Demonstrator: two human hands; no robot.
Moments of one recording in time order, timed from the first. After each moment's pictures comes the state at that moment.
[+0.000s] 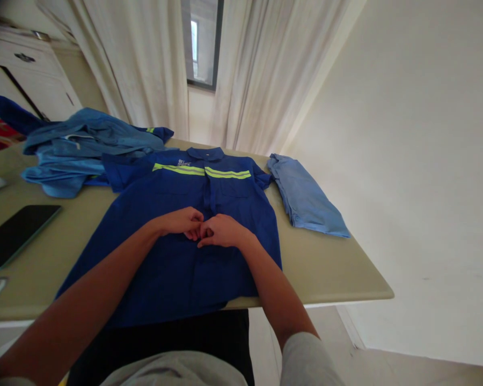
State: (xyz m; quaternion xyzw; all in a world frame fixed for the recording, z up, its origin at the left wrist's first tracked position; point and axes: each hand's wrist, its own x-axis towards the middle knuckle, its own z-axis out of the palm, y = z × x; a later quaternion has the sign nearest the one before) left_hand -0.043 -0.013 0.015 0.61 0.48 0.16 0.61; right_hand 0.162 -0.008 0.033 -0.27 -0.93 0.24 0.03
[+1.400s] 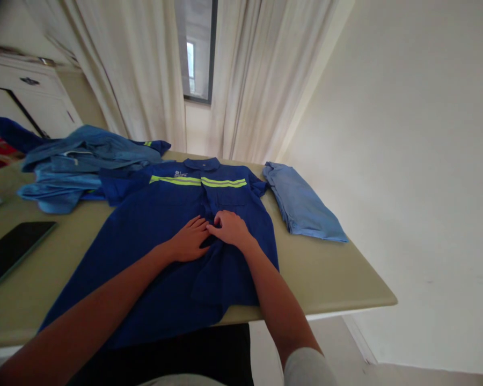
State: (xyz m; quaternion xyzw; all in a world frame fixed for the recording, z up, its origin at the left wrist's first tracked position) left_hand -0.013 -0.022 -0.032 0.89 0.41 0.16 0.09; right_hand 0.181 0.014 0.020 -0.47 -0.85 0.15 0.17
